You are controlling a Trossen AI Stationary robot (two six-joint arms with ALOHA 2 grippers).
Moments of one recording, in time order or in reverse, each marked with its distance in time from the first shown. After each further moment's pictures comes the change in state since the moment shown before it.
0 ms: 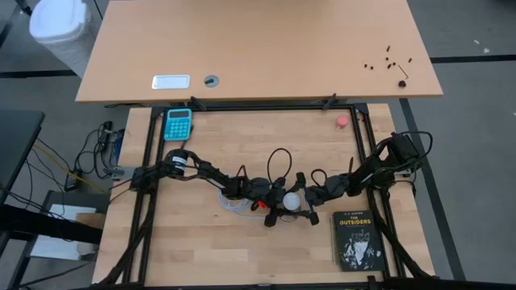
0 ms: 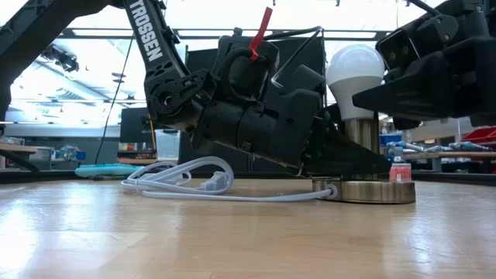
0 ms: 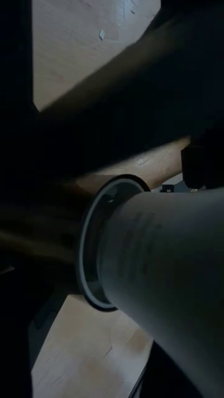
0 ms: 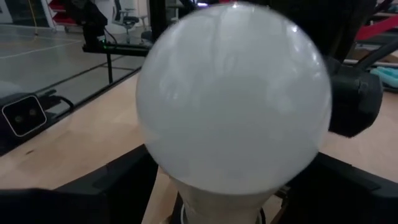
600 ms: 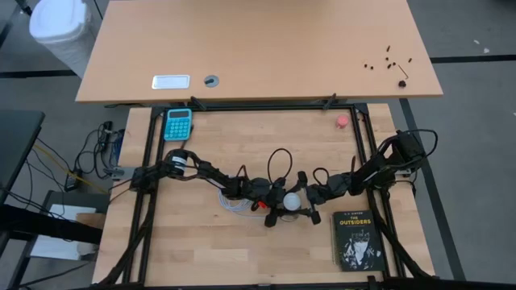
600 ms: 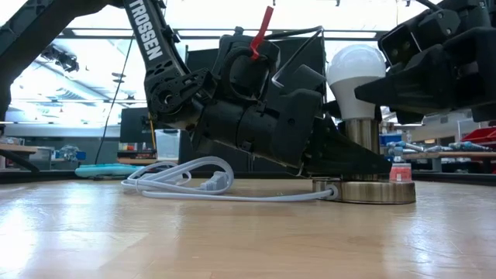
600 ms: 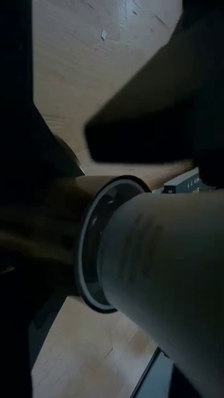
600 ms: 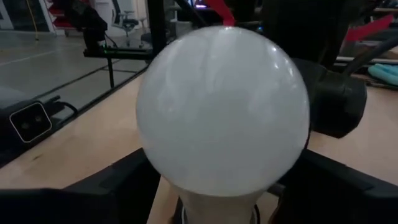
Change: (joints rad) left arm 0.000 -0.001 0.001 -0.016 -0.009 -0.002; right arm -0.002 -0.058 -0.016 -0.041 0.001 0.027
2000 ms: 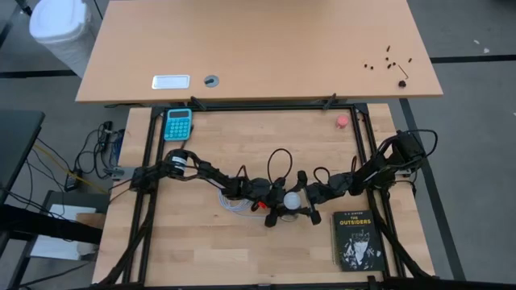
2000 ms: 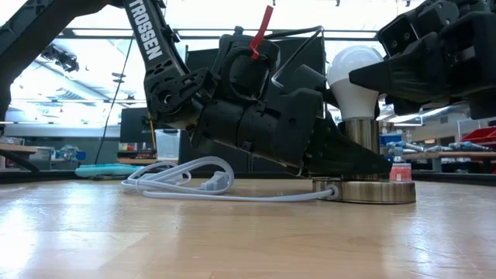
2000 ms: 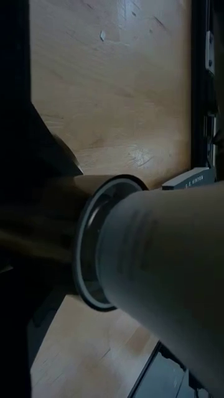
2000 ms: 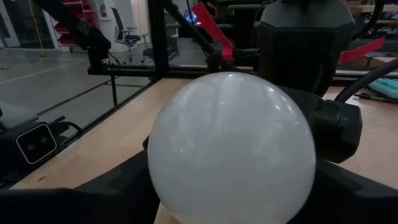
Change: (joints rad) left arm 0.000 0.001 -0.001 0.000 -0.011 -0.005; right arm 0.001 -0.001 0.007 0.053 0.001 0.014
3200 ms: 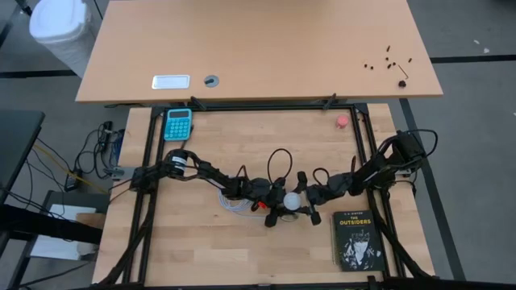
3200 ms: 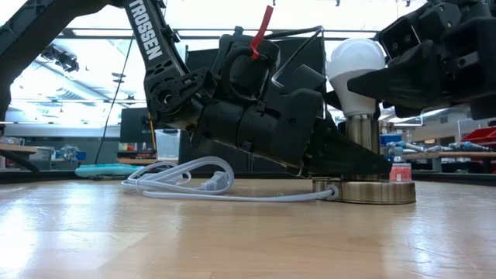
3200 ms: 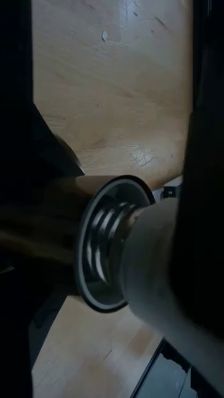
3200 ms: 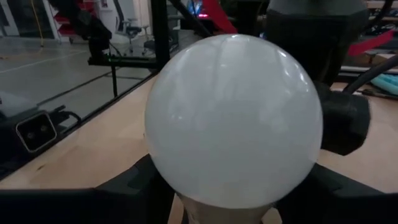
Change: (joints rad) left arm 0.000 0.000 0.000 0.000 0.000 0.002; right arm 0.010 -0.002 0.001 -0.035 -0.003 -0.022
